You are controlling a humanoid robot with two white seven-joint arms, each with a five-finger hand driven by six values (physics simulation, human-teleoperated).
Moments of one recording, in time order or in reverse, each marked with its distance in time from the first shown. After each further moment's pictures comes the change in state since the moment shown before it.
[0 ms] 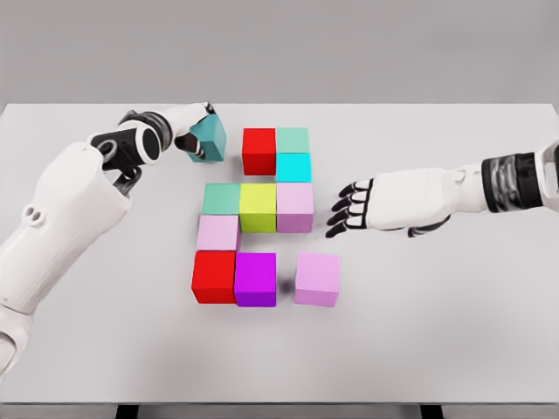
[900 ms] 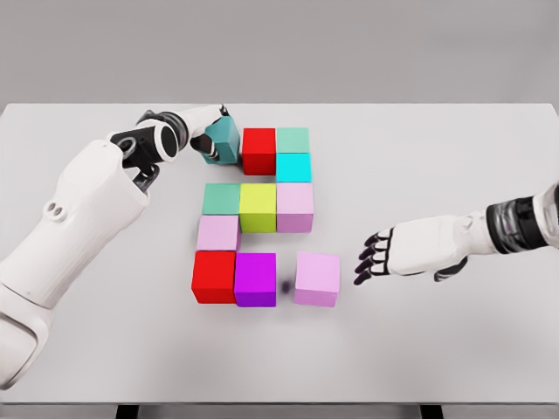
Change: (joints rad) left arm -0.015 -0.065 -0.002 0.062 -0.003 0.002 0.000; right arm 0.018 -0.057 0.159 0.003 0.036 0.000 0.000
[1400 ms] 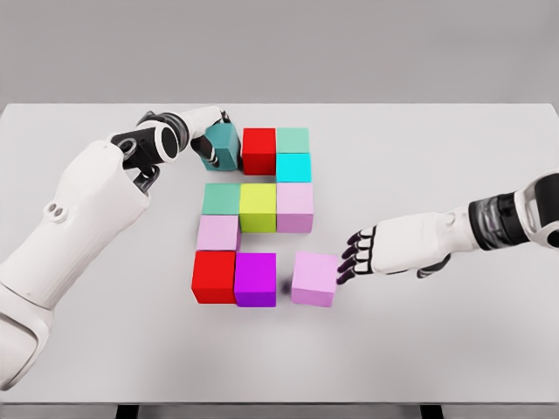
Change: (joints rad) left arm 0.002 0.000 0.000 -0.002 0.002 0.000 0.001; right arm -0.017 0.049 0.001 -0.002 0.001 0.000 0.000
